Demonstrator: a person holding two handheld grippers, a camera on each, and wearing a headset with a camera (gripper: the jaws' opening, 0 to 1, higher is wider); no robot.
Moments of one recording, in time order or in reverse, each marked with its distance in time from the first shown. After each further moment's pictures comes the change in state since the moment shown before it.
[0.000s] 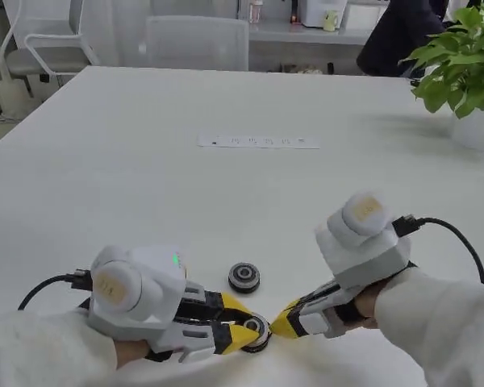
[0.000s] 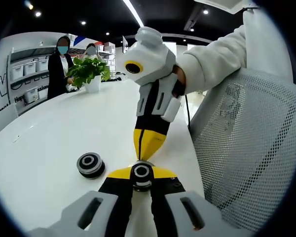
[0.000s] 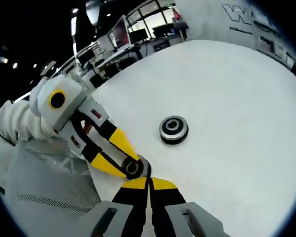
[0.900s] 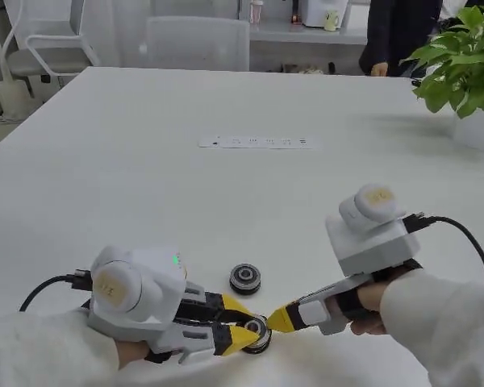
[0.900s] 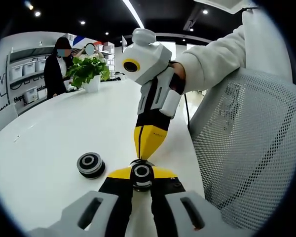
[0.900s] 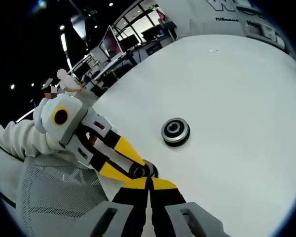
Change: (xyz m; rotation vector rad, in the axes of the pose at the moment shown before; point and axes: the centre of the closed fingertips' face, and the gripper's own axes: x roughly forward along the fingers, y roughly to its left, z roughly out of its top) left arm 0.000 0.000 -0.001 0.001 0.002 -0.007; right arm -0.002 0.012 0.002 0.041 -0.021 0.053
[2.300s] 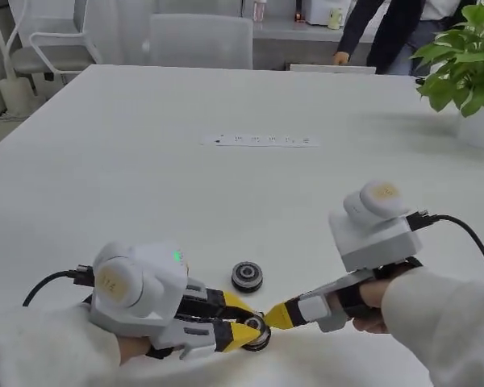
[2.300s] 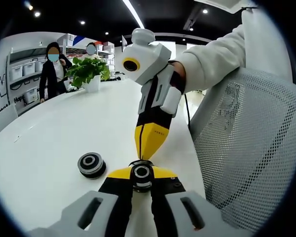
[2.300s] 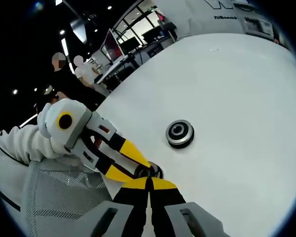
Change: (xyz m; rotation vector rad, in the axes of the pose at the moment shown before) left arm -0.001 0.001 0.000 0.005 0.005 0.004; right arm 0.000 0.006 0.005 0.027 -0.020 0.043
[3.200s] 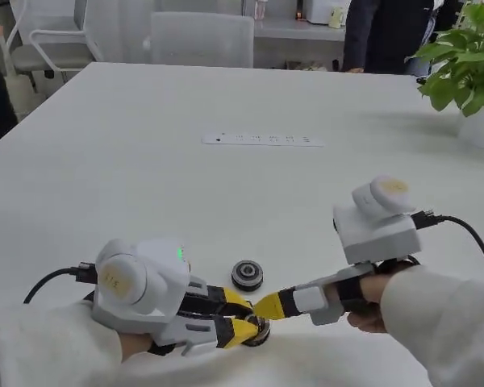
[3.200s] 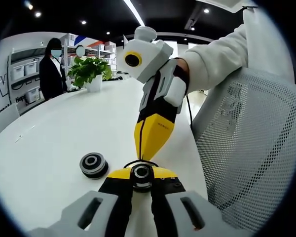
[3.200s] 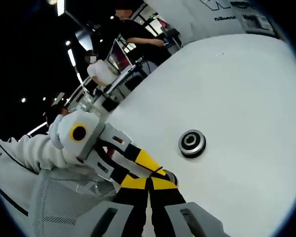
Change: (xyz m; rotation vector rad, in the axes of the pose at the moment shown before) left arm 0.000 0.005 0.000 -0.006 0.002 0.022; right arm 0.000 0.006 0.015 -0.033 -0.065 0.031
